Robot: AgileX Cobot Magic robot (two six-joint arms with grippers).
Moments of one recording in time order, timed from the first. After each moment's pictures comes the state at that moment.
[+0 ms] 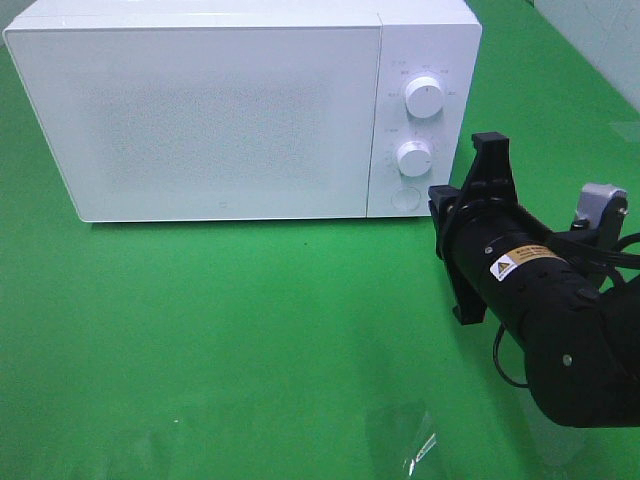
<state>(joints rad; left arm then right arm) 0.06 0.00 -0.52 -0.06 1.08 0.03 0.76 1.82 -0.44 0.66 -1.18 1.38</state>
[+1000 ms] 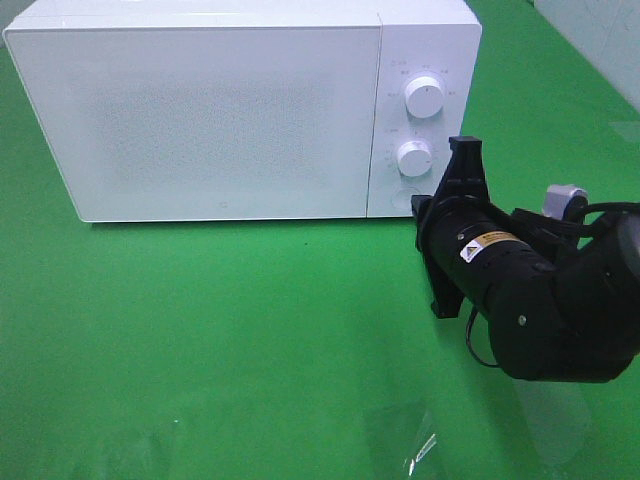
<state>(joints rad) 0.06 0.00 -0.52 -0.06 1.08 0.03 0.70 1.92 -0.57 0.62 -1.07 1.42</state>
